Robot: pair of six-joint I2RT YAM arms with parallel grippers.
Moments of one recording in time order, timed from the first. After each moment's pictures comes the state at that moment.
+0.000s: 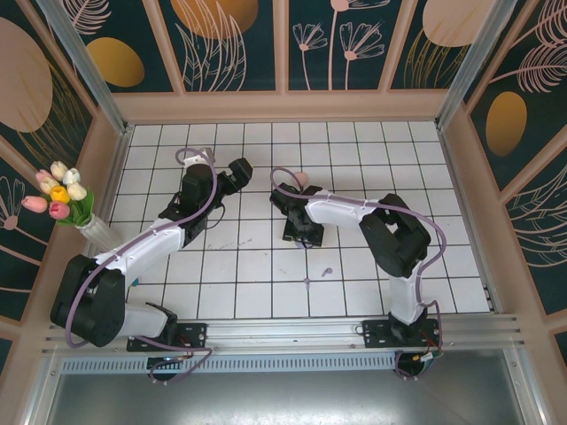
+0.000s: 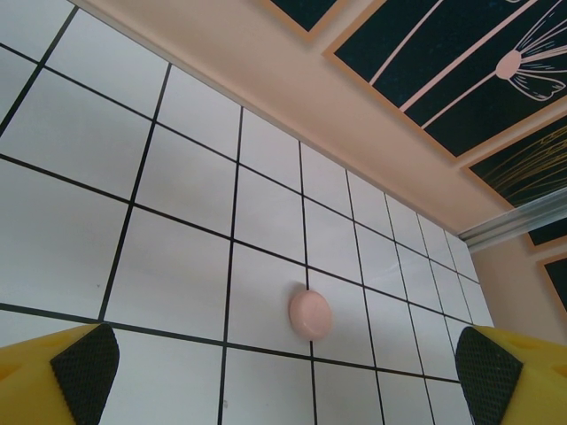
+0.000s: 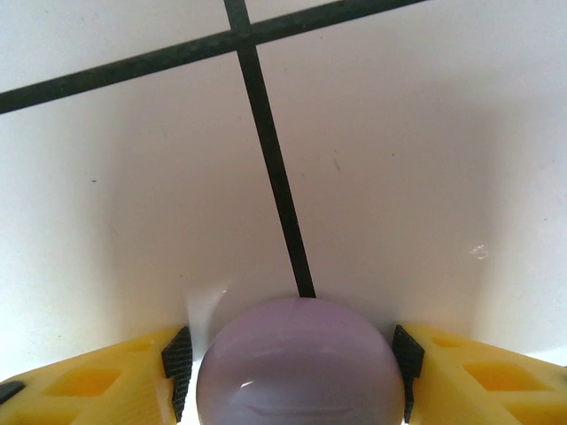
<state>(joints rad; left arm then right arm) -0.44 1.36 0.78 0.23 -0.05 -0.82 0.82 1.95 1.31 -0.82 0.10 0.98</state>
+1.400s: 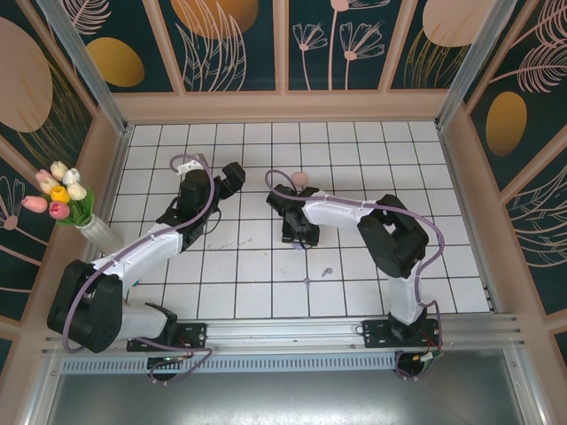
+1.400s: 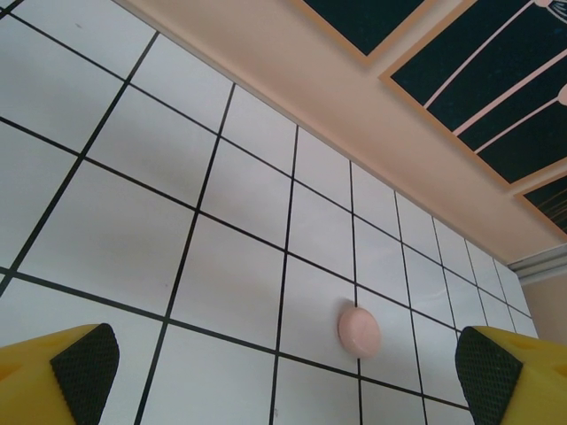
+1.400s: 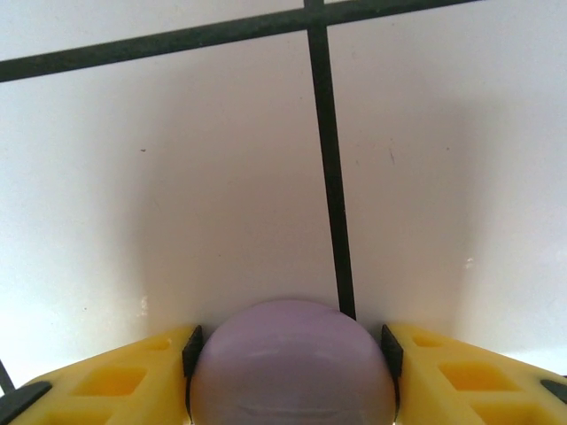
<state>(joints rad) -0.44 1.32 0.73 0.20 -0.17 -0.83 0.84 1.96 1.32 -0.82 0.09 0.92</state>
